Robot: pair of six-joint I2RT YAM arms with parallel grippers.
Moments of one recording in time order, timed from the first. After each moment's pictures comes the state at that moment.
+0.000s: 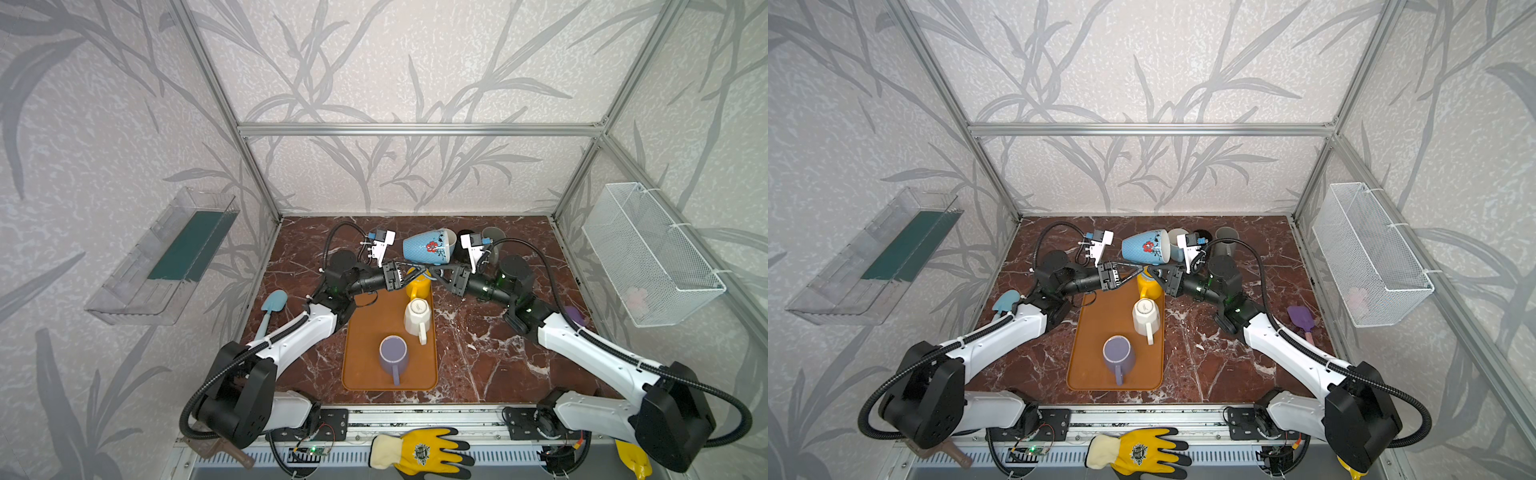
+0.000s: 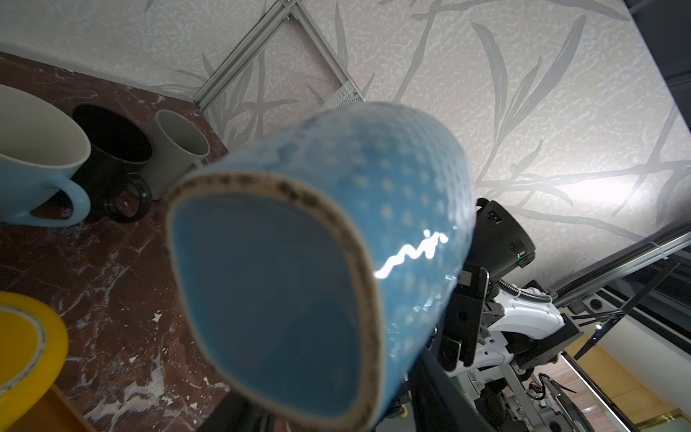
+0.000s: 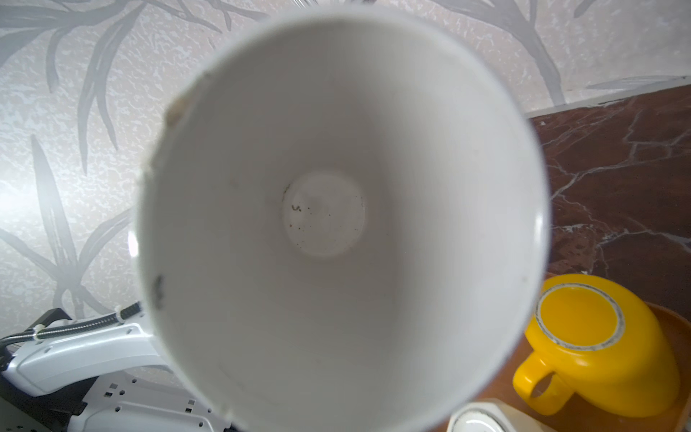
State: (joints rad) left arm -0.44 1.32 0.77 0.58 0.86 -0.89; right arm 0.59 1.20 0.78 0.33 -0.51 0.75
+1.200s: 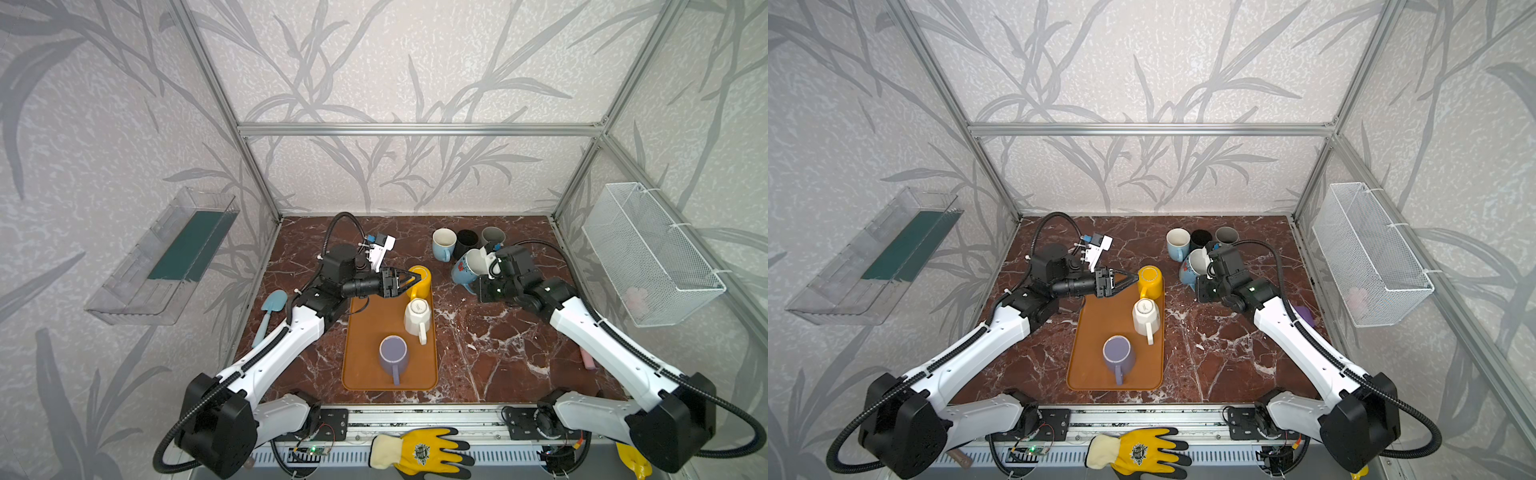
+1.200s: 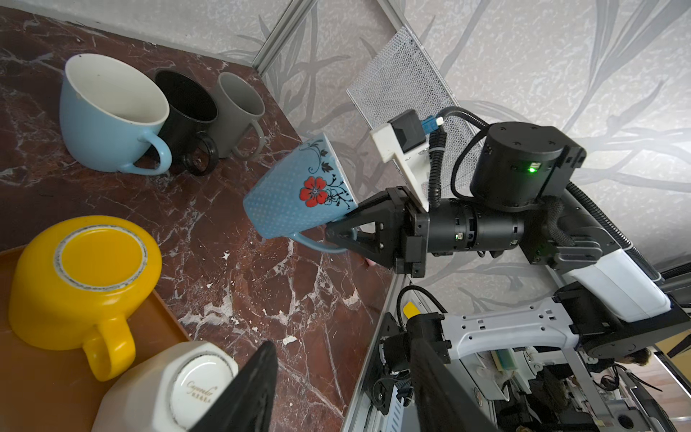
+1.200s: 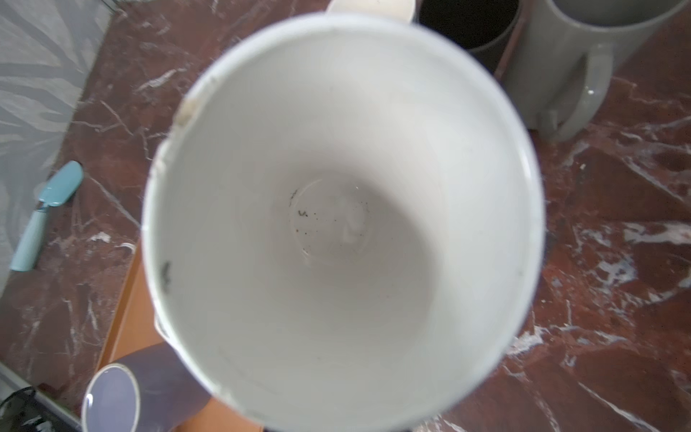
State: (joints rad) left arm -0.44 1.20 0.88 0.02 0.80 -0.60; right arm 0.46 1.23 1.04 -0.66 -0.05 0.36
